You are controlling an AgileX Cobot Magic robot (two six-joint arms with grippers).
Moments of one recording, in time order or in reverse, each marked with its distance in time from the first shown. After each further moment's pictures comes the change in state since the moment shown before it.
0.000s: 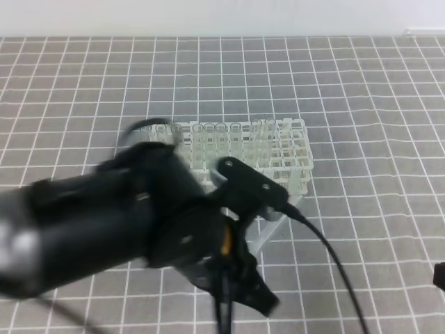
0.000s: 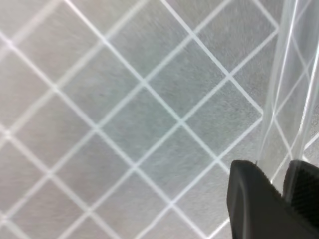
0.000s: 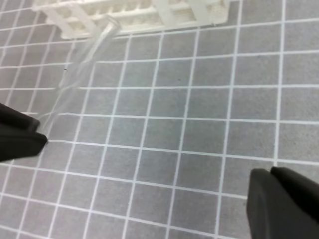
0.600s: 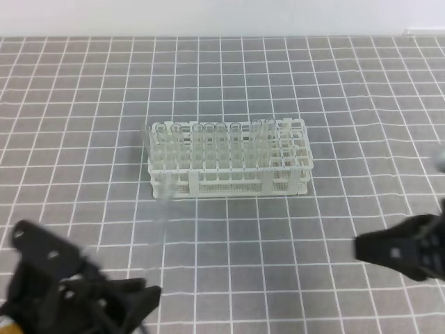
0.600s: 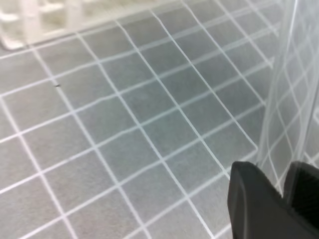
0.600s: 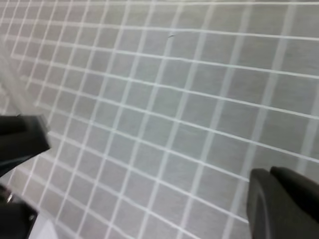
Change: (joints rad) left arm 0.000 -0.654 0.615 0.411 -0.451 -0.574; right arm 0.125 0.315 -0.199 0.266 0.084 -0.206
